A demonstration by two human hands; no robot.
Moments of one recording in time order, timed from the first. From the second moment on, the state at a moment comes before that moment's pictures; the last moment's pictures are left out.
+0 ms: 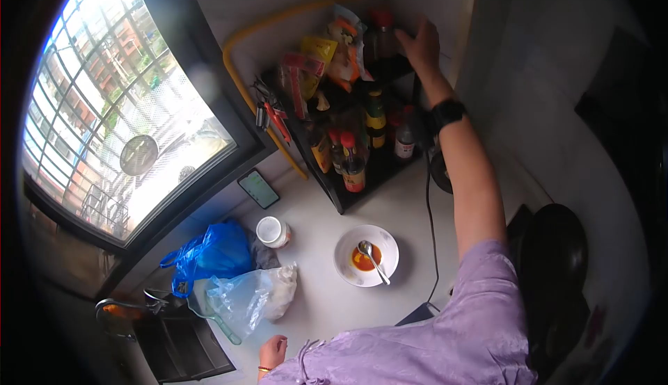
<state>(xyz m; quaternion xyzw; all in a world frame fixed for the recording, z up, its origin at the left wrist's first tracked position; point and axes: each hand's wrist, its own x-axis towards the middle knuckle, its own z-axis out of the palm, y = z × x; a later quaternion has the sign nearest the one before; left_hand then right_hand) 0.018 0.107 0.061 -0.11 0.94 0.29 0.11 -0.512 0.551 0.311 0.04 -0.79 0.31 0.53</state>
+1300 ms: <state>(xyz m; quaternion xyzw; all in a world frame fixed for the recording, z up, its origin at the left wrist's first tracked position) -0.064 0.142 0.158 -0.02 0.54 0.82 0.18 -0.154 0.365 0.237 0.09 -0.55 0.83 0.05</state>
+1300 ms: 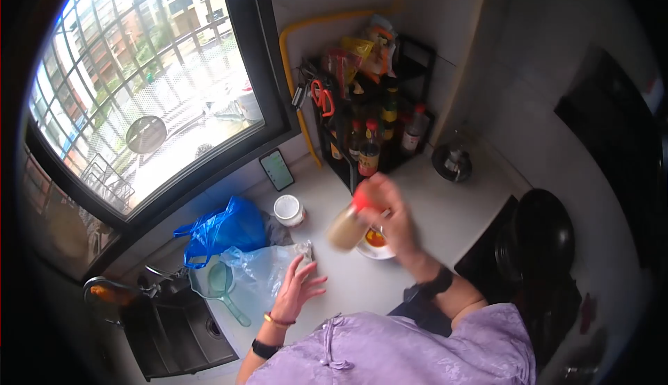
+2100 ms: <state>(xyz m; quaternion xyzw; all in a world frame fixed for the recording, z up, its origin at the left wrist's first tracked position) 0.058 0.088 0.178 0.08 0.74 0.65 -0.13 0.046 0.245 0.167 -0.13 -0.48 0.84 -0.23</state>
